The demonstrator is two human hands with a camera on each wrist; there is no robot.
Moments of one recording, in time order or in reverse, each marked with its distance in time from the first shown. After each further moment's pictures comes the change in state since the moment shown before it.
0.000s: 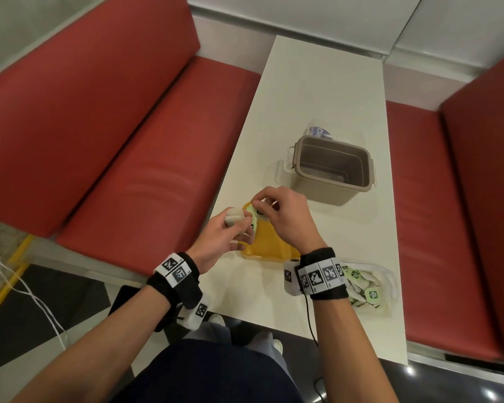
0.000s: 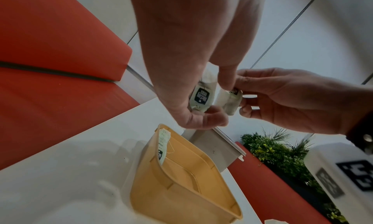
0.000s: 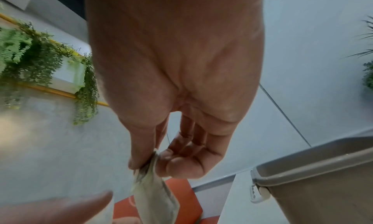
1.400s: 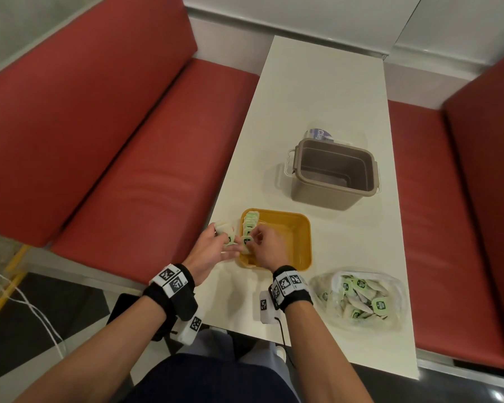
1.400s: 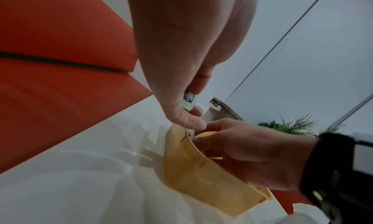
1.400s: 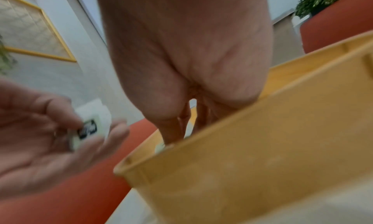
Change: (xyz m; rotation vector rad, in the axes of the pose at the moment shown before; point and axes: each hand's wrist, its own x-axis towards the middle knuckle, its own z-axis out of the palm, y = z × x) left_hand 0.027 -0.028 -0.020 0.020 0.185 -0.153; right_hand -0.004 0.076 0.114 0.036 -0.119 0.430
